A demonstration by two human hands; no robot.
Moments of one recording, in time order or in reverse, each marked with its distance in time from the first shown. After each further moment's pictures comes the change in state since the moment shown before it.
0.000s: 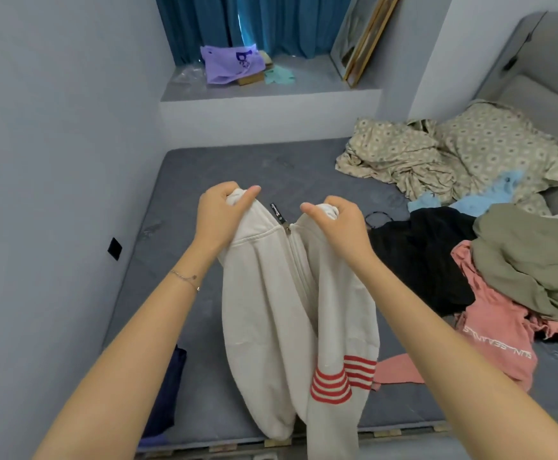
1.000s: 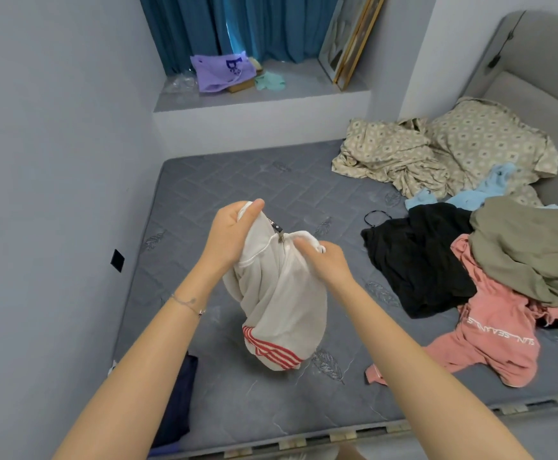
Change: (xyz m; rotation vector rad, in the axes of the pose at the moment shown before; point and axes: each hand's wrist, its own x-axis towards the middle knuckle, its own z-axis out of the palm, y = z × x) left_hand -0.029 0.021 -0.027 -0.229 -0.230 -0.080; right_hand -0.034 0.029 0.057 0.076 -0.064 0.517
